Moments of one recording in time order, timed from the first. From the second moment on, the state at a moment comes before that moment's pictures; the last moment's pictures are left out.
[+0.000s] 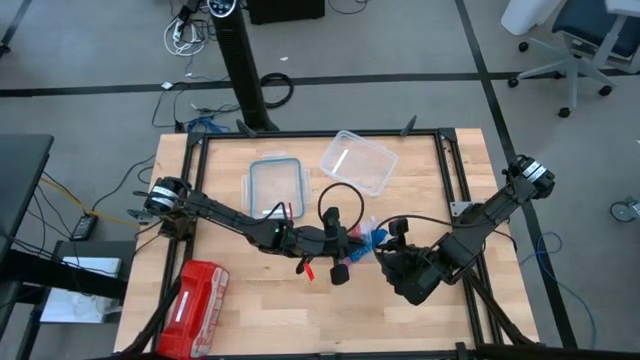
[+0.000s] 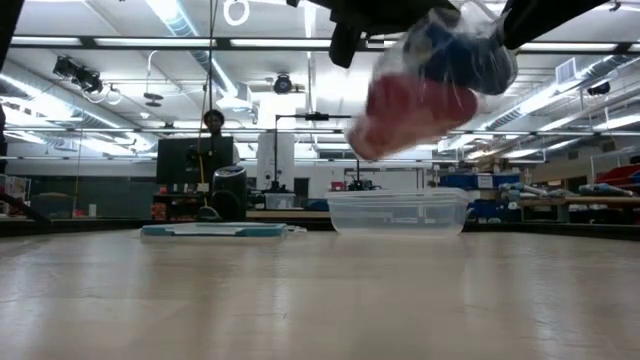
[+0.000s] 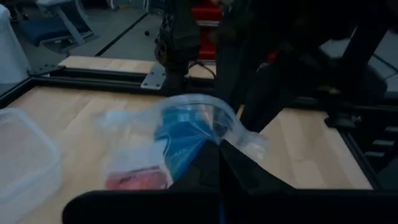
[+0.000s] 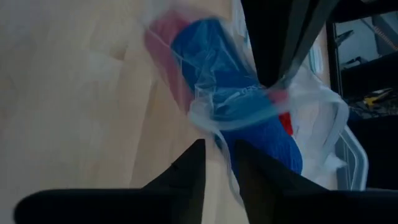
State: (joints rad) left arm -0.27 1.85 1.29 0.29 -0.36 -0.16; right arm 0.70 1.47 1.19 -0.91 0.73 0.25
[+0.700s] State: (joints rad) left arm -0.27 1.85 1.29 0.22 -0.31 -0.13; right arm 0.69 1.47 1.20 -0.97 0.66 0.19
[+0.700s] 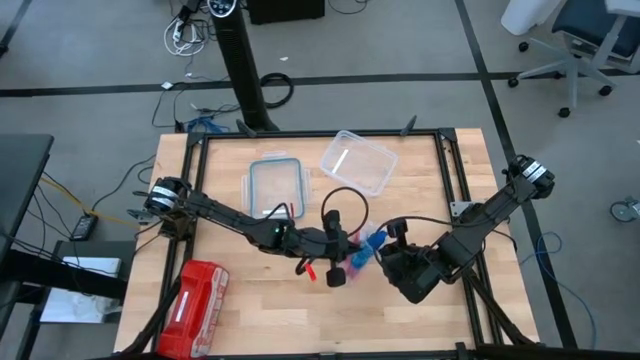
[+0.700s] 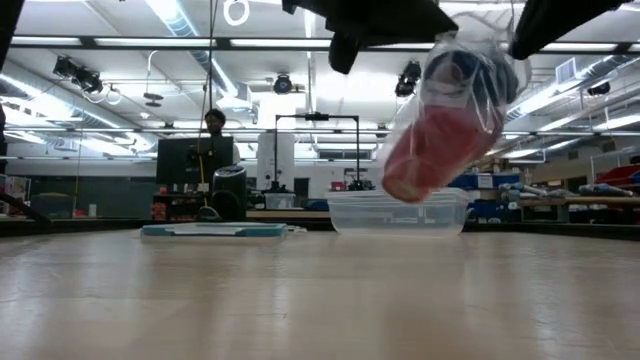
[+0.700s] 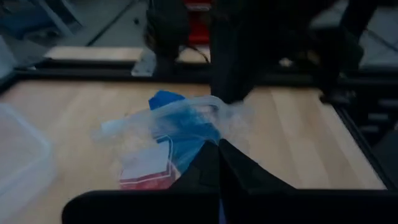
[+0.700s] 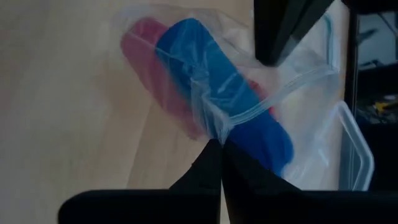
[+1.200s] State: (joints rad) left arm -0.27 1.85 1.29 0.14 -0.26 -0.16; right arm 0.68 1.47 1.39 -1.12 0.50 0.07
